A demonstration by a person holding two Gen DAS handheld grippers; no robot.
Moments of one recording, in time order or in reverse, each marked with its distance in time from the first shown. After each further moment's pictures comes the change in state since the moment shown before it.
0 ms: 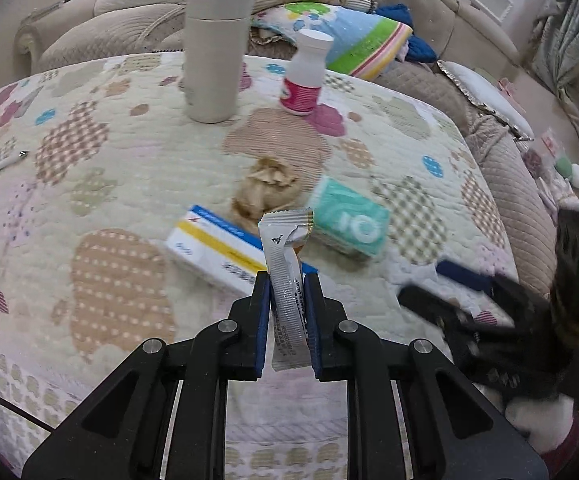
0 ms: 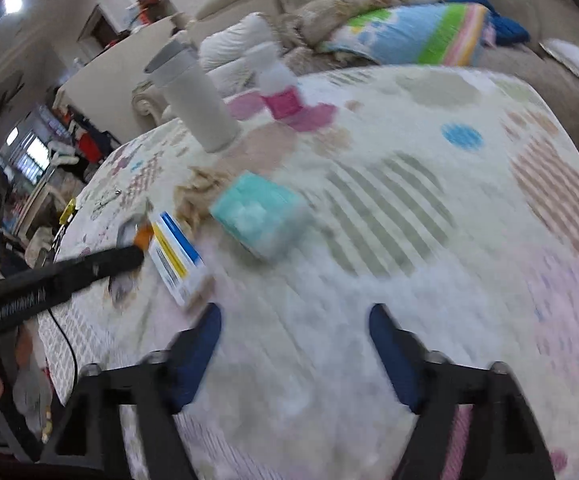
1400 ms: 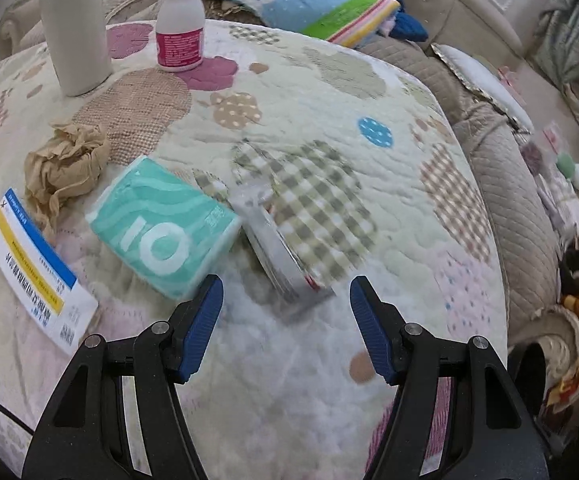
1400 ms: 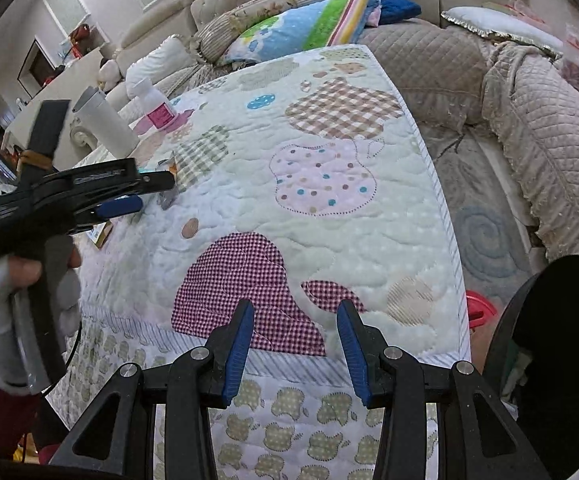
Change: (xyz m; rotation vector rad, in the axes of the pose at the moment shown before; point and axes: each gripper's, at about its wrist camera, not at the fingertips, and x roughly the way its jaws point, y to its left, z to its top) left arm 0.095 -0.131 0.007 -0.047 0.052 -0.021; right arm -0.126 -0.122 -0.123 0.237 -0.015 -0.185
